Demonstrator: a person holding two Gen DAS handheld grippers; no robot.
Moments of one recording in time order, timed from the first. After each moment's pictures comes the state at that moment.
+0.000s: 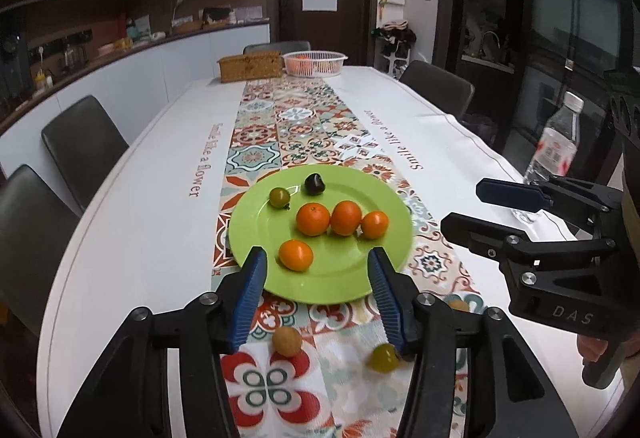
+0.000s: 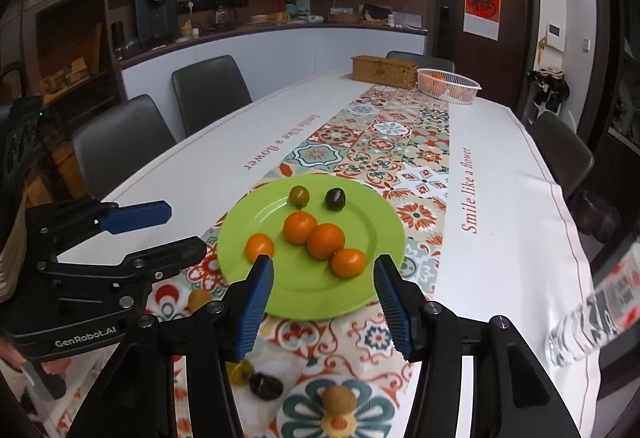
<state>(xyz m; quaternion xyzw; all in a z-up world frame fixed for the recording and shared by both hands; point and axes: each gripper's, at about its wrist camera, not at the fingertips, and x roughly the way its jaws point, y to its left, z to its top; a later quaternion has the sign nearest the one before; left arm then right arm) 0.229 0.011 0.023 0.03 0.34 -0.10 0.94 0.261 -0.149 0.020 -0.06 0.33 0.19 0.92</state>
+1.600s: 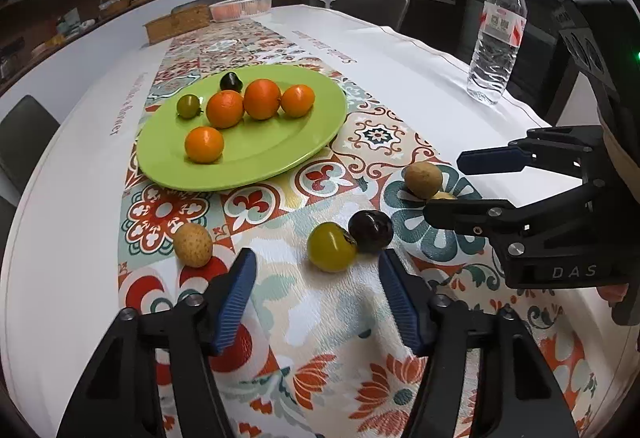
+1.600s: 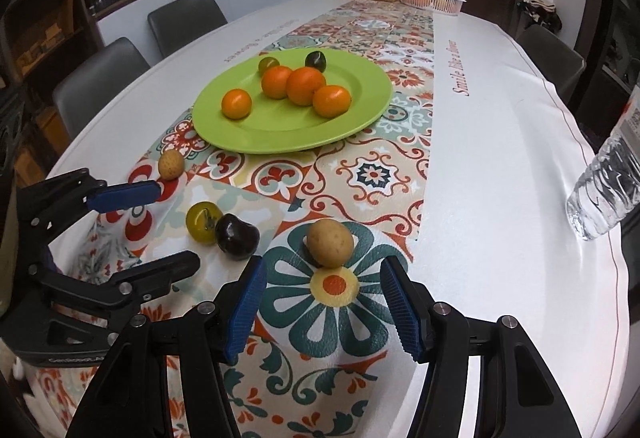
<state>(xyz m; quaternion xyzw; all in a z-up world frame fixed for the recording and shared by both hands) 0.207 -0.020 -0.073 0.10 0.41 -0.20 0.88 0.227 -0.173 -0.074 -0.06 0.45 0.16 0.88</state>
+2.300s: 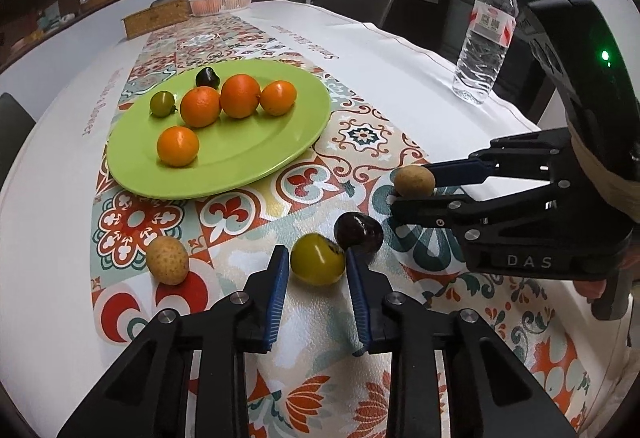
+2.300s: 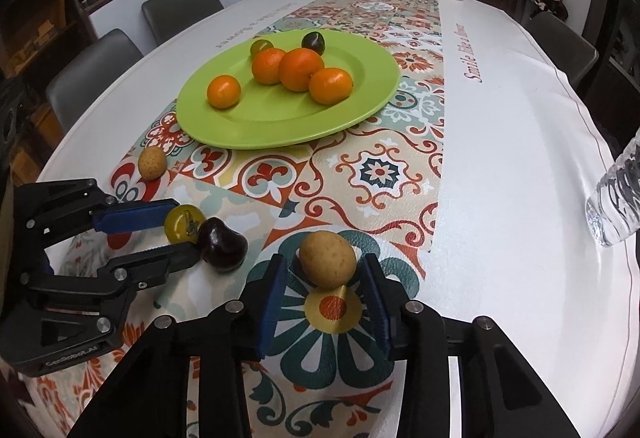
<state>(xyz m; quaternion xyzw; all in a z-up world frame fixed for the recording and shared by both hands) 0.222 -0.022 -0.079 0.08 0.42 -0.24 0.87 0.250 -0.170 -0.089 -0.05 0.47 0.16 0.86</state>
